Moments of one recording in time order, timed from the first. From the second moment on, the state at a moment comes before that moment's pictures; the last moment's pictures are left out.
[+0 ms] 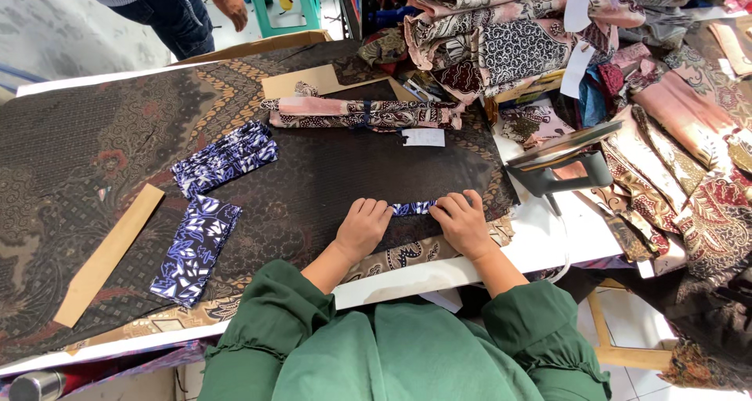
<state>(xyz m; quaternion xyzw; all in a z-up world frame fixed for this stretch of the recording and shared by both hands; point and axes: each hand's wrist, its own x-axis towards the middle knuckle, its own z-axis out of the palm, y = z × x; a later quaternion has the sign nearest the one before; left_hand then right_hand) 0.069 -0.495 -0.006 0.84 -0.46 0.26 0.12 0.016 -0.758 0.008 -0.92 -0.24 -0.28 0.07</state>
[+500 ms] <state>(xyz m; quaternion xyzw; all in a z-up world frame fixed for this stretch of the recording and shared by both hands) 0.067 -0.494 -0.006 0.83 -0.48 0.23 0.14 0.011 -0.764 0.000 -0.92 -0.21 -0.30 0.10</state>
